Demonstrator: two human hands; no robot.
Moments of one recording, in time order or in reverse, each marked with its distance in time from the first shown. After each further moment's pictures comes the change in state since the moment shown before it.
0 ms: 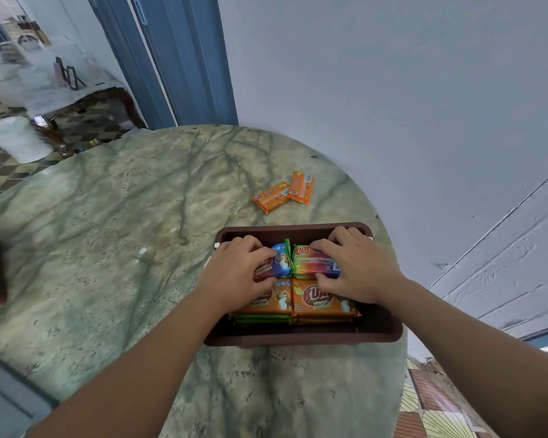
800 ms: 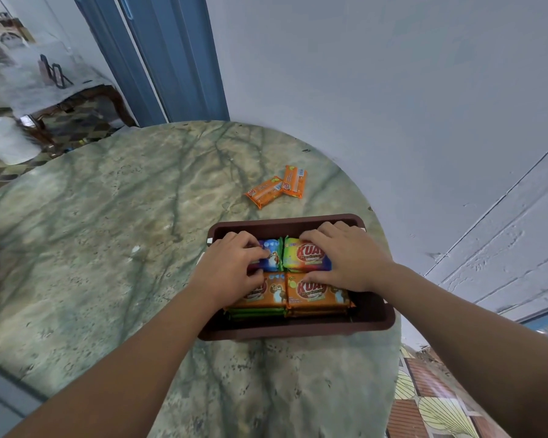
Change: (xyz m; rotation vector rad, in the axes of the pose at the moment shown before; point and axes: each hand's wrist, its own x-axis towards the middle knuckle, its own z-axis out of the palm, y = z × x) left_hand 0.000 0.001 0.000 -0.013 0.022 0.031; right_hand 0.007 0.005 0.003 -0.042 -0.059 -0.051
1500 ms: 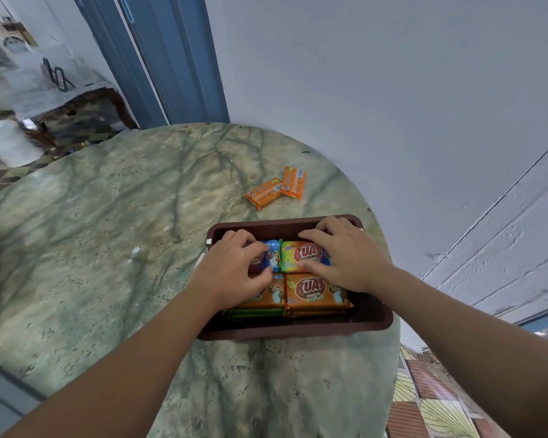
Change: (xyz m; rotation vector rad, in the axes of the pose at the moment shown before) left_hand -0.002 0.005 0.000 -0.074 0.052 -0.008; right_hand -0.006 -0.005 -0.005 0.113 0.098 0.033
